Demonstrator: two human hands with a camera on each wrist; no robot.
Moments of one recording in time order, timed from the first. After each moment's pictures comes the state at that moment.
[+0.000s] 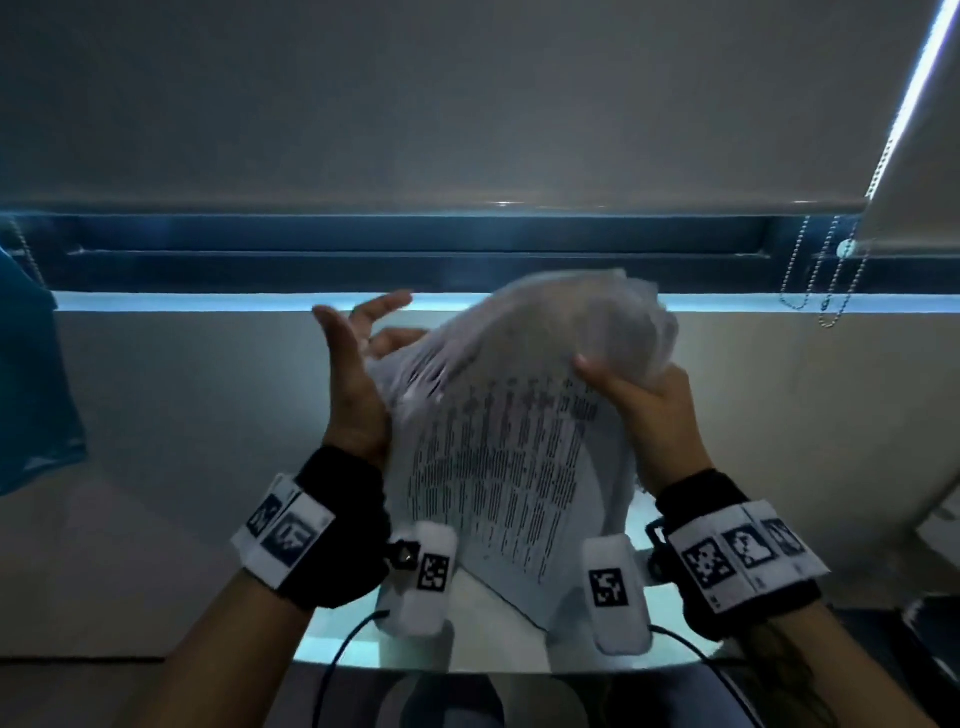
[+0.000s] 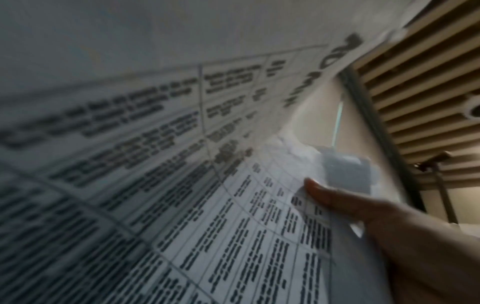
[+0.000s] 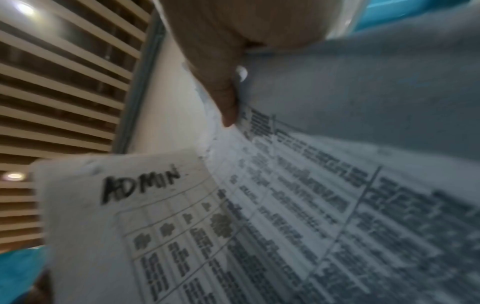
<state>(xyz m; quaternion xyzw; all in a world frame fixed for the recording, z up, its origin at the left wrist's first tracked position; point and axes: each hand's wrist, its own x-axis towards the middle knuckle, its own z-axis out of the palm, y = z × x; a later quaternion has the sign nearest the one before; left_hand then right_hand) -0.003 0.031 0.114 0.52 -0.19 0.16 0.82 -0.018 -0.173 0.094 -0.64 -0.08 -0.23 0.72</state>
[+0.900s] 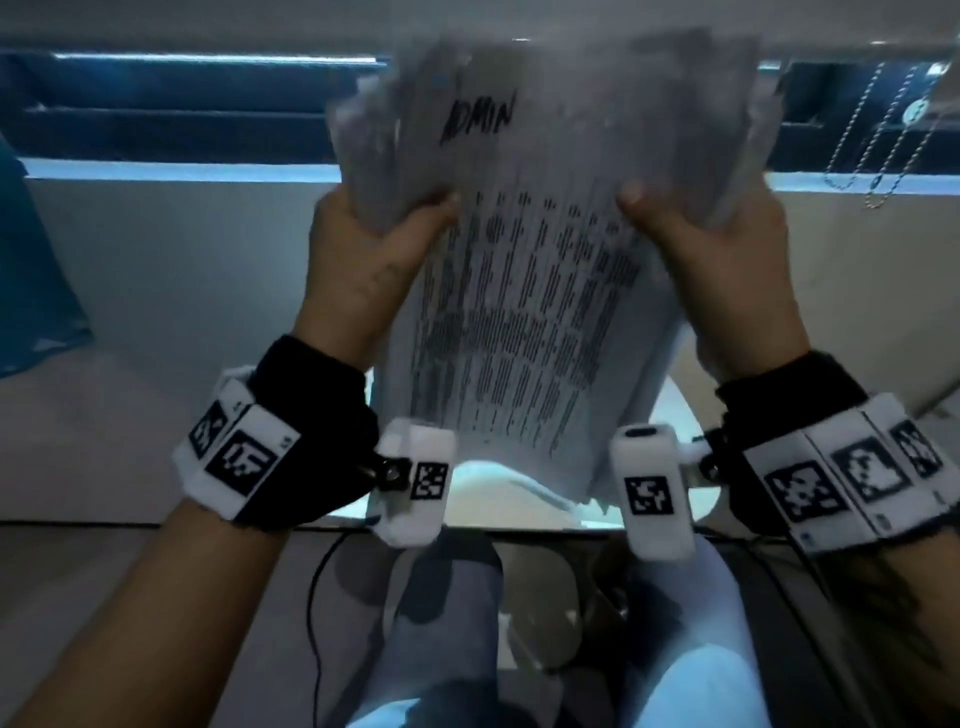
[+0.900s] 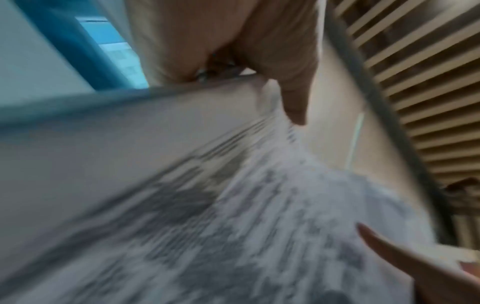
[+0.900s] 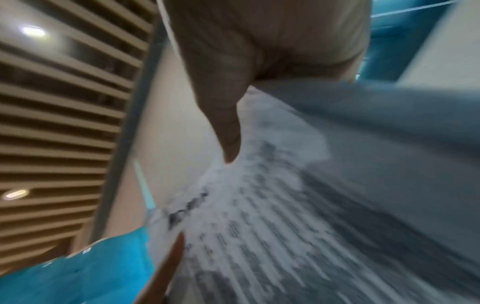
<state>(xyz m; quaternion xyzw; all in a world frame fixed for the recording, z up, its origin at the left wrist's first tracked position) -0.035 0.035 0.110 0.65 -0.18 0.26 0.69 -0.051 -0.173 0.112 -0.72 -0.12 -0.33 0.60</state>
